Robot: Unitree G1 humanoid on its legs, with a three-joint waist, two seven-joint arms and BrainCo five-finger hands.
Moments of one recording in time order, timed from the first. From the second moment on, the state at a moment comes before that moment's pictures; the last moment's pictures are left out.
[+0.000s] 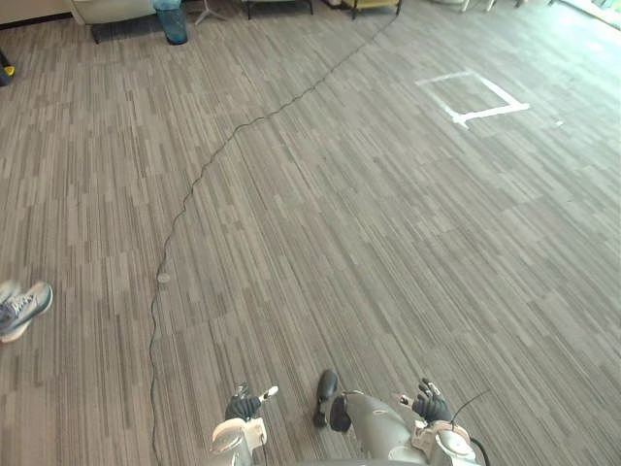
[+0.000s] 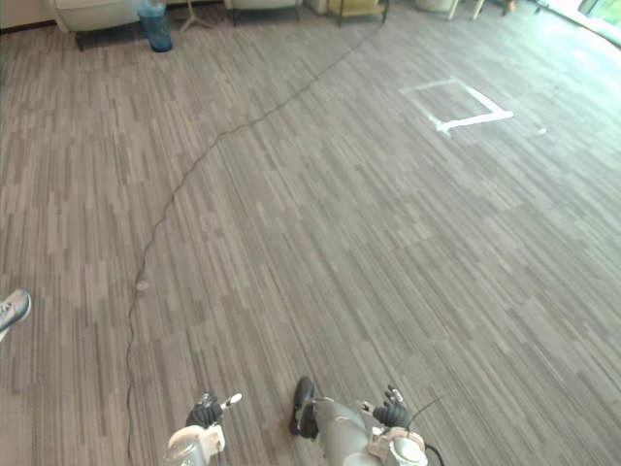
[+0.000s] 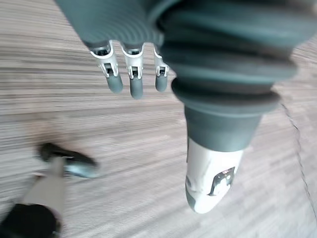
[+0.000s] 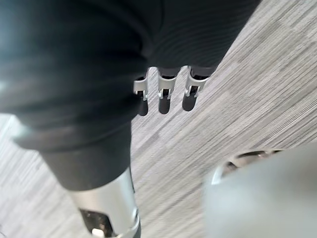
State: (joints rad) left arm 0.02 -0.06 0.24 0.94 -0.09 -0.12 0.05; right arm 0.08 -0.04 -0.19 0.85 0.06 -0.10 -0.04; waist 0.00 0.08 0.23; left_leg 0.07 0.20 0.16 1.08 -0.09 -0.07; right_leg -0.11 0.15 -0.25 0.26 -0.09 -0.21
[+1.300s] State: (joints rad) left arm 0.10 -0.03 0.25 0.87 -0.10 -0.16 0.08; right arm 0.02 0.04 -0.13 0.91 0.04 -0.09 -0.04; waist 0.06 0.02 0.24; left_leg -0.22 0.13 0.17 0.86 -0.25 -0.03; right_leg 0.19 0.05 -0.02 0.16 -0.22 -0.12
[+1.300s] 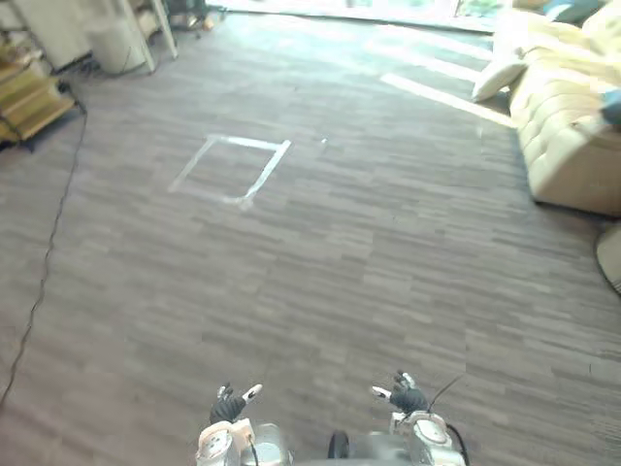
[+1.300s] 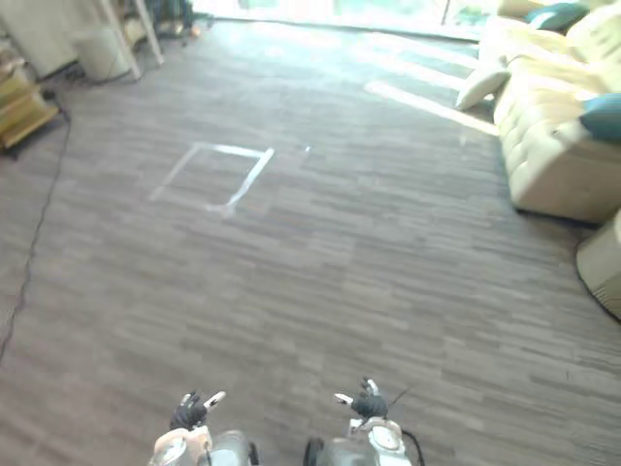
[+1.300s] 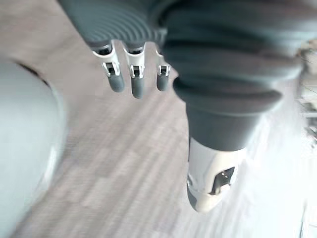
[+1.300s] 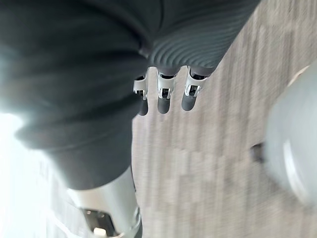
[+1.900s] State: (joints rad) left arm 0.09 0.01 0.21 0.92 -0.12 -0.15 0.08; right arm 0.08 0.05 -0.13 0.83 0.04 -0.13 -0.04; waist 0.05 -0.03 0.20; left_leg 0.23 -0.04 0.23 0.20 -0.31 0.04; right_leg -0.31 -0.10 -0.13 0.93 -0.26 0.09
